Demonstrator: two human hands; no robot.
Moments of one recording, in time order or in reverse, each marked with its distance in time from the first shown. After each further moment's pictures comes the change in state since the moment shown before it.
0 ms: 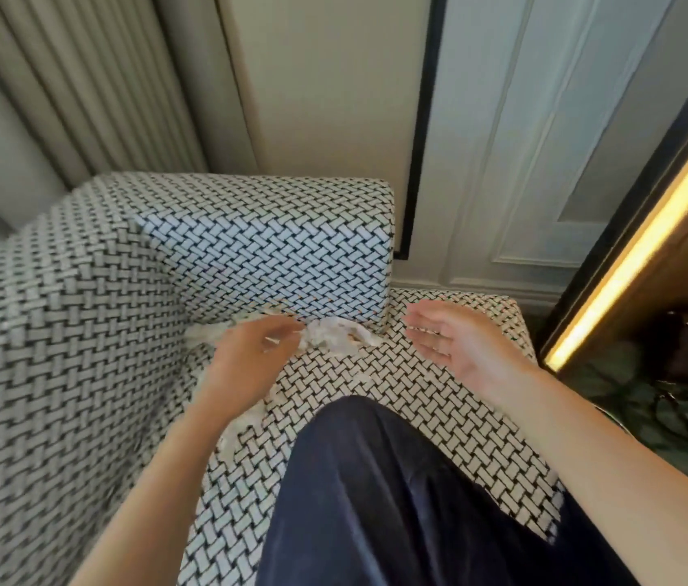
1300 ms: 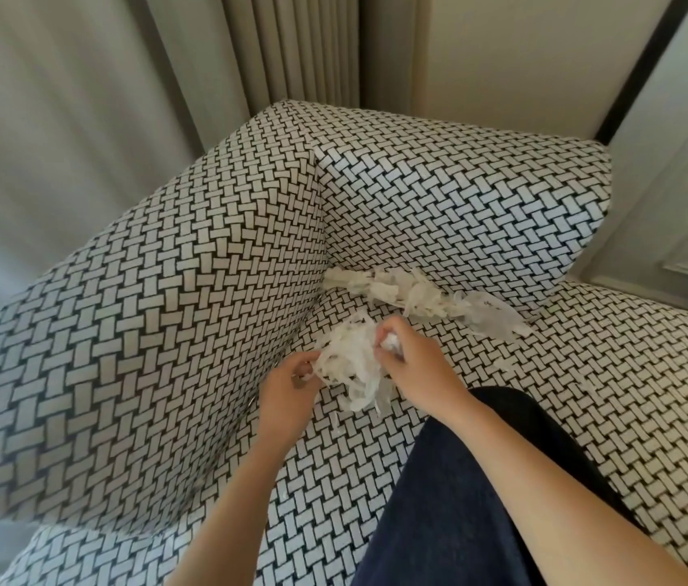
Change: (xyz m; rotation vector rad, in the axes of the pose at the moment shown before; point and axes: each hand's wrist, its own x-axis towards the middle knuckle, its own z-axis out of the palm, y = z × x) left_hand -0.079 -0.147 -0.005 -0.309 0.339 -0.516; right_hand 0.043 0.124 0.172 -0.920 -0.445 -0.496
